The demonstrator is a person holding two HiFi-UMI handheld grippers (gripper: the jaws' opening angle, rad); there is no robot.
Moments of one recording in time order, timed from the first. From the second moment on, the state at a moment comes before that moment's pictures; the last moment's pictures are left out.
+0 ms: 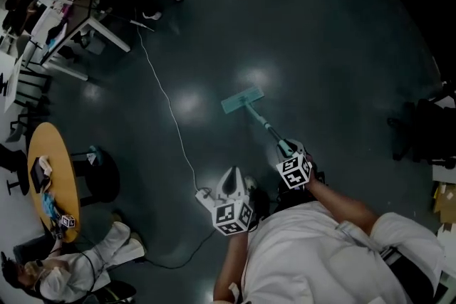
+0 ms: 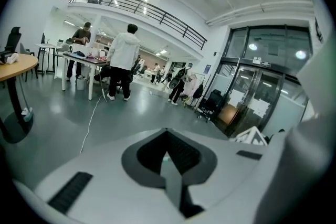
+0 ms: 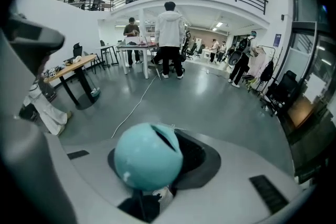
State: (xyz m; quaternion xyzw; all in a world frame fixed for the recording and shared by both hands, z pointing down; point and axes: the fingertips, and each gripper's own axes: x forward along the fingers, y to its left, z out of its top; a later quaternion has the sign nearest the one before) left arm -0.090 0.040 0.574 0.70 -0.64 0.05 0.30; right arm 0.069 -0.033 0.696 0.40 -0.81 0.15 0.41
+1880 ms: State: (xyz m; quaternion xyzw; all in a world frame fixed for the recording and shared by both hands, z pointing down) left arm -0.118 0.066 0.553 0.68 -0.67 0.01 0.30; right arm 0.065 -0.007 0.658 0.31 -0.81 0.15 0.46
